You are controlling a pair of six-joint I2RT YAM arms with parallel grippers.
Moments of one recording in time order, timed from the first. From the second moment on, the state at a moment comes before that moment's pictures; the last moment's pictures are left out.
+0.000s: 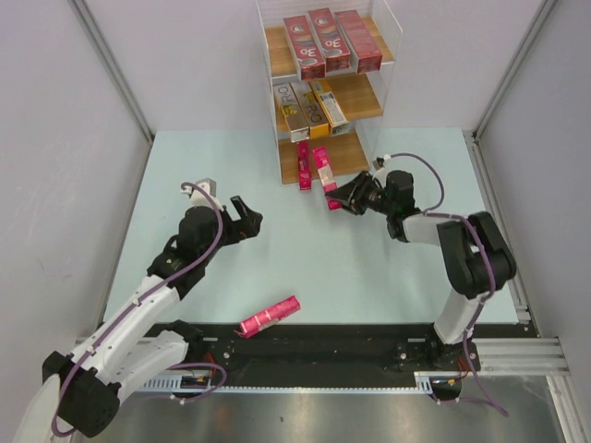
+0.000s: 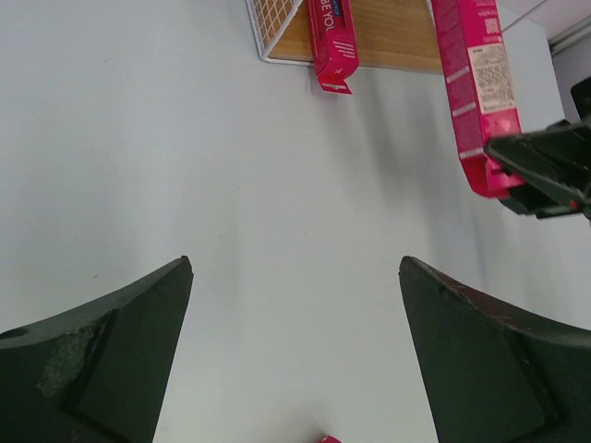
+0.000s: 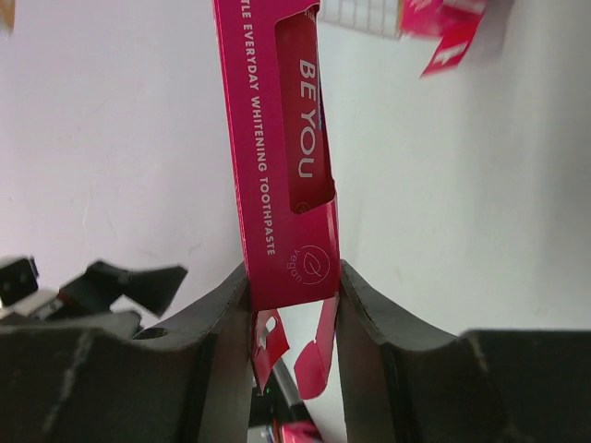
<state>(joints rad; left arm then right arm) -0.47 0.87 0.66 -0.19 -0.16 -0.60 0.31 1.74 0.83 0.67 -0.63 1.10</state>
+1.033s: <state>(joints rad) -0.47 0.84 0.61 -0.18 -0.16 -0.58 0.30 2.41 1.60 0.41 -0.52 1.09</state>
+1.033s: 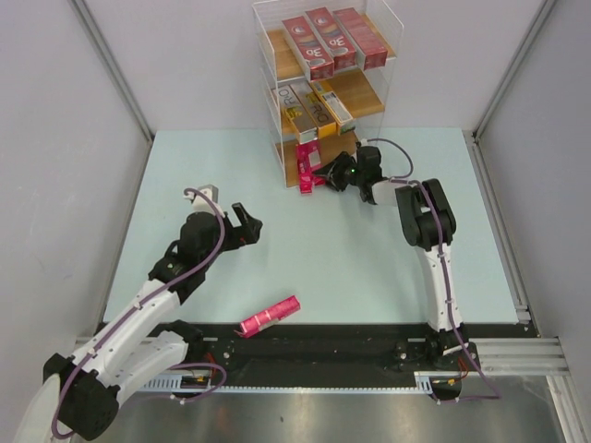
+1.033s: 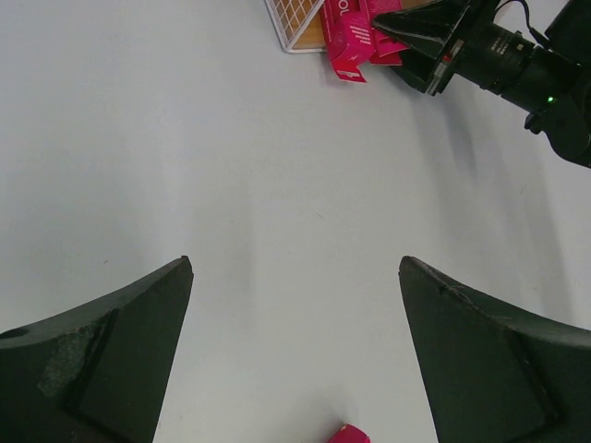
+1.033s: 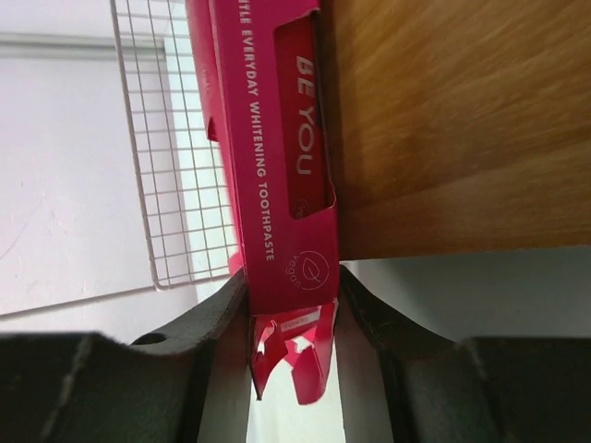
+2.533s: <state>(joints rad) -0.47 0.72 0.57 -0.20 -0.11 -0.59 0.40 1.86 0.99 0.23 -0.29 0.78</state>
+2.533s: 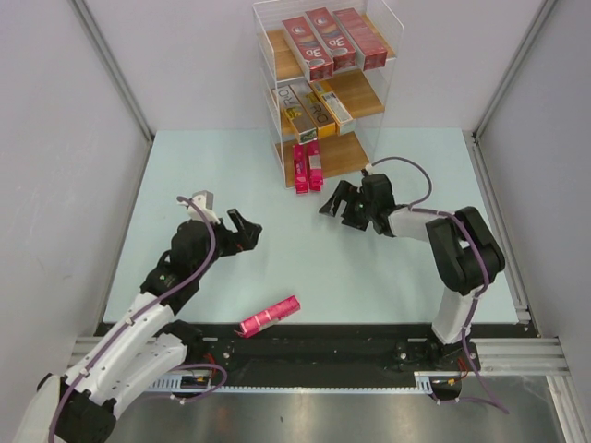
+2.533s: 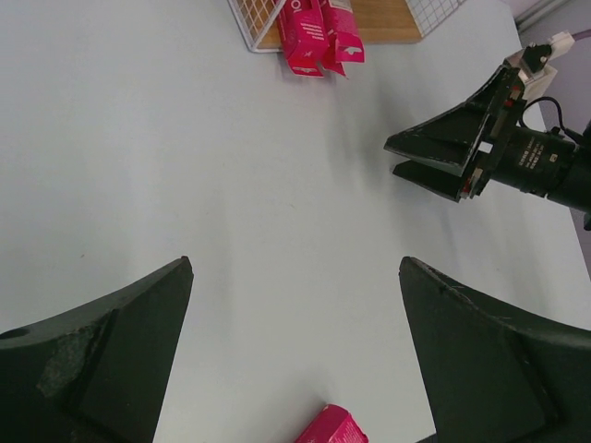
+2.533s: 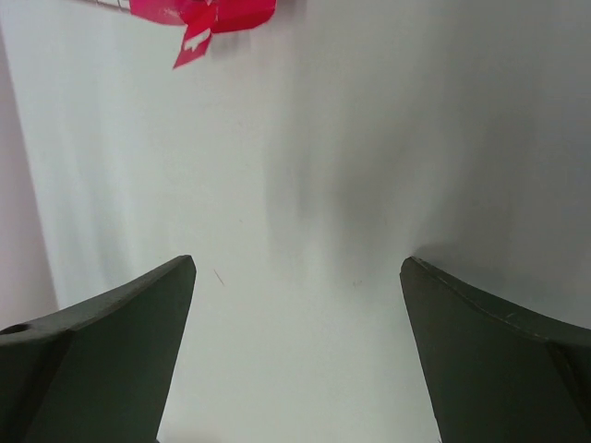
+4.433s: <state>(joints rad) -1.14 1.40 0.72 -0.48 -0.19 -0.51 0.26 1.17 0.75 -0.21 -0.35 0.57</state>
